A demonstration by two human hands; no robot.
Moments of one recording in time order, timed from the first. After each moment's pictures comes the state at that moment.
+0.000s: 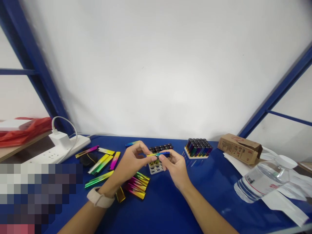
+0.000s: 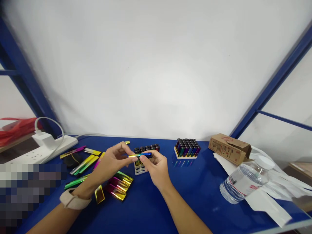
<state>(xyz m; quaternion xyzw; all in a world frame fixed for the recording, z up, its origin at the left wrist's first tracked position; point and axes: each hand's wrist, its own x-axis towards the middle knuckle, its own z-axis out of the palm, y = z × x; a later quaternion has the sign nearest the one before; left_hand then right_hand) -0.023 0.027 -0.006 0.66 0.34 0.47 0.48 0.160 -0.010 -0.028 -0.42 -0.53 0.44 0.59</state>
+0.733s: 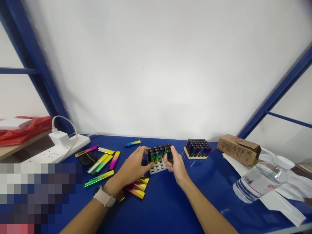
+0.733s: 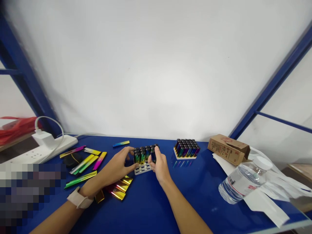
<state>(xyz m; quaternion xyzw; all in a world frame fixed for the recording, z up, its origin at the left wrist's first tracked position) -0.027 0.037 -0.039 0.81 0.45 0.31 0.21 0.173 0.010 -0.039 -0.46 -0.43 0.55 0.55</state>
